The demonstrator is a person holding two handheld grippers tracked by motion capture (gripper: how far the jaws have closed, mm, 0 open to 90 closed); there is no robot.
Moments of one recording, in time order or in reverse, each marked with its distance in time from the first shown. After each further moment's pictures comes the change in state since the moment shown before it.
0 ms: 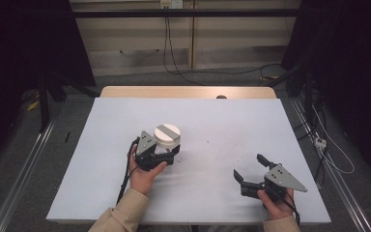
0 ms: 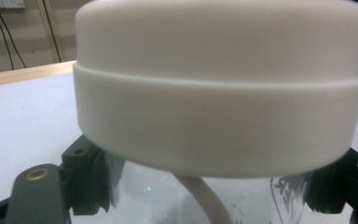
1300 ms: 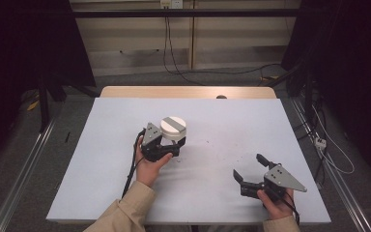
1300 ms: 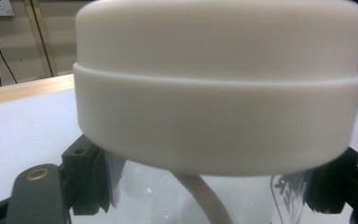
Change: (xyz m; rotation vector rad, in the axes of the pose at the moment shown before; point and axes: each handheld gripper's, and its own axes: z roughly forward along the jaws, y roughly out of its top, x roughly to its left) left arm 0.003 0.015 0.027 -0.016 -0.030 0.008; right arm 0.001 0.000 0.001 -0.002 0.008 -0.007
